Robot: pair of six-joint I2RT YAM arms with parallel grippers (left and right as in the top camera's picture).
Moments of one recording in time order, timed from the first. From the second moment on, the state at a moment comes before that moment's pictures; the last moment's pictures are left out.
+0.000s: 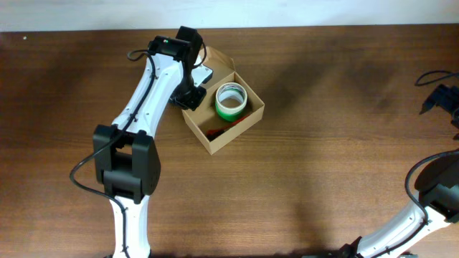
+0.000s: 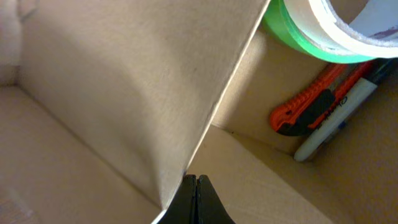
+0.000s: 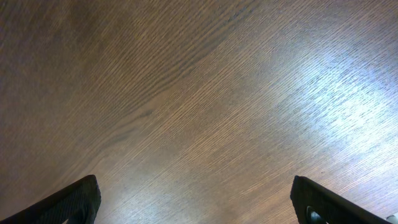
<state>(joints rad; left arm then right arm) -0.28 2.22 2.04 -1.34 -0.03 0.28 -0.65 2.13 2.14 -1.55 -0.03 0.13</state>
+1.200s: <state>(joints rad) -0.29 2.30 2.07 -1.22 -0.06 0.29 -0.65 2.13 2.14 -1.55 -0.03 0.13</state>
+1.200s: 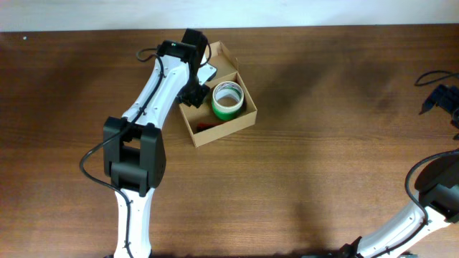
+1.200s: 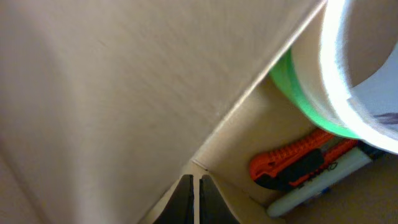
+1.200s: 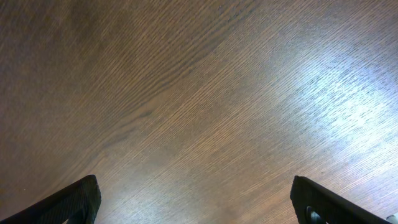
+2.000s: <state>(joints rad) -0.19 2.30 2.45 -1.43 -0.10 0.16 -0.64 2.13 2.14 -1.37 -0.24 0.13</state>
